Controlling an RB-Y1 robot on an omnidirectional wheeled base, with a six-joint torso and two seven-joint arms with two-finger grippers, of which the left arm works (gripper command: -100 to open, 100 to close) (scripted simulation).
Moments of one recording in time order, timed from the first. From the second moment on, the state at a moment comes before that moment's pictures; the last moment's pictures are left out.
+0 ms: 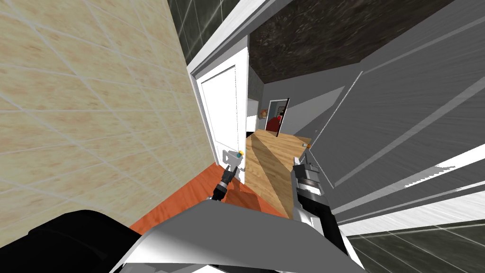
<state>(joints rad) 0.29 0.10 -0.20 -1.39 -0.14 -0.68 -0.96</state>
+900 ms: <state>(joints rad) 0.24 0.11 -0.25 -1.18 -0.19 -0.73 -1.20</state>
